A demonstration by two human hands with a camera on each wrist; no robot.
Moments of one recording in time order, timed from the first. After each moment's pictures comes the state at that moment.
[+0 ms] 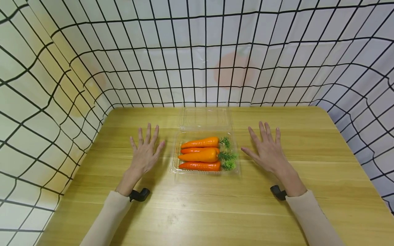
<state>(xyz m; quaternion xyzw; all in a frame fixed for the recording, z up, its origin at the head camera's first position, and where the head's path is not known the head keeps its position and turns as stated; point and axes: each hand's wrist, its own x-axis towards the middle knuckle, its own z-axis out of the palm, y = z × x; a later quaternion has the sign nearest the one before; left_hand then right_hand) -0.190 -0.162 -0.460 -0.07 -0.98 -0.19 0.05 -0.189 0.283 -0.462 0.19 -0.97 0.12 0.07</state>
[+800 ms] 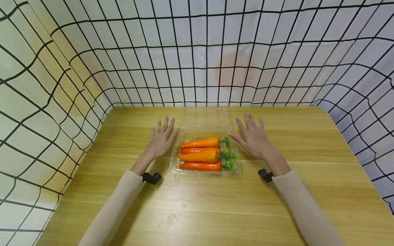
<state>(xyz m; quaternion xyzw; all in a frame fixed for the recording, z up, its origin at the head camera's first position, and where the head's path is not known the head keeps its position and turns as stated) -0.243 -0.129 -0.461 -0.11 -0.96 -0.24 -0.02 -0.239 0.249 -0.444 0.20 -0.97 0.15 -0.02</state>
